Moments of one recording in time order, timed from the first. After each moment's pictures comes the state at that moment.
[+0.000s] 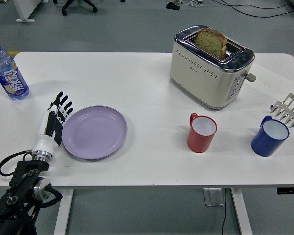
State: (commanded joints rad) left arm -0.32 0.00 -1.42 -0.81 1.06 -0.04 -0.46; right arm 0.04 -0.08 1.00 0.18 -0.93 -0.09 -0.04
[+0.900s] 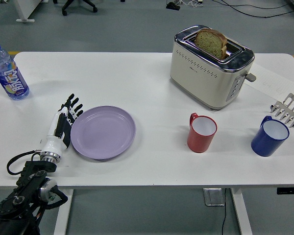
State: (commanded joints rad) left arm -0.33 0.00 -1.34 -0.79 1.03 -0.04 -0.46; right arm 0.03 -0.08 0.99 0.18 -0.95 -0.09 -0.05
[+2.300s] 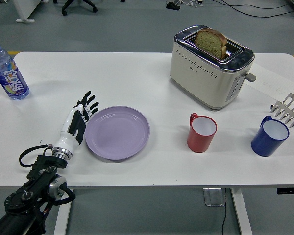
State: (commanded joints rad) left arm -0.38 0.00 -1.21 -0.79 1.00 -0.05 -0.46; right arm 0.04 -0.08 0.97 0.18 -0.94 -0.09 -0.04
